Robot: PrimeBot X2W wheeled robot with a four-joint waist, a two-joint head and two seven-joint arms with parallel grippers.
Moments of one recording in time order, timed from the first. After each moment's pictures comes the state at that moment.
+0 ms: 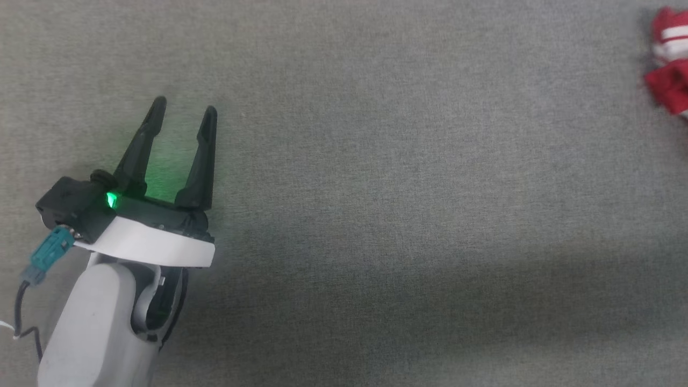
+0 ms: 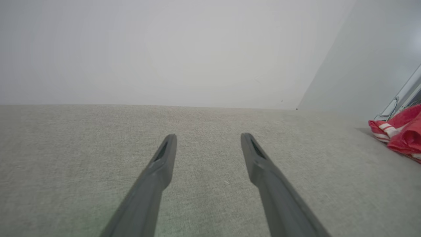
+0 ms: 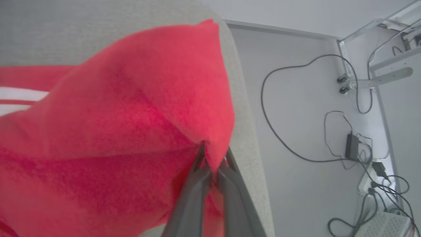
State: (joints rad) left arm -0.37 0.28 -0.13 0.07 -0.43 -0.13 -0.26; right arm -0.85 -0.87 0.07 0.62 0.56 0.13 0.60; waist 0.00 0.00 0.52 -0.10
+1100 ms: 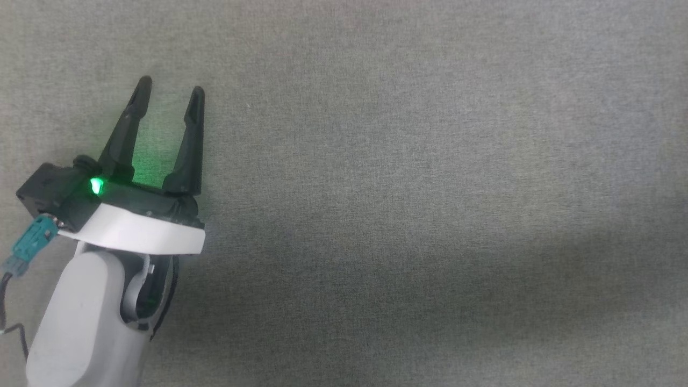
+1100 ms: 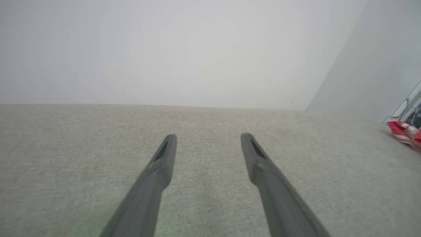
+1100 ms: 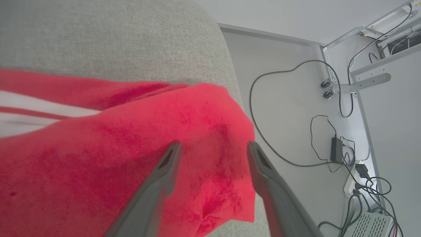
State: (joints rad) left arm -0.42 0.30 -0.12 0.07 -0.44 -0.13 -0.26; right arm -1.05 -0.80 0.13 0.96 0.38 0.13 0.38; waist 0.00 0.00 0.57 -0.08
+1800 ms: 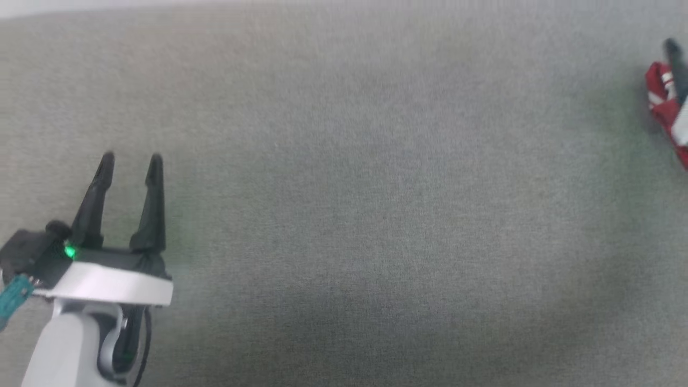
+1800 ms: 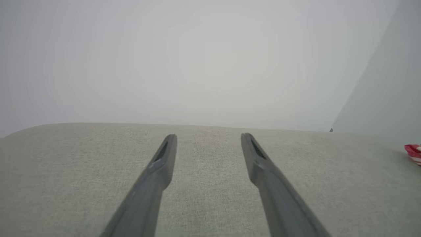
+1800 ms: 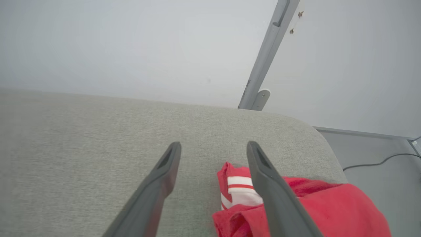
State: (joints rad) left arm -0.22 0.28 0.02 0.08 -0.43 -0.13 -0.26; right arm -0.94 -0.53 0.26 0.86 0.49 0.13 0.05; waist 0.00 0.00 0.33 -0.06
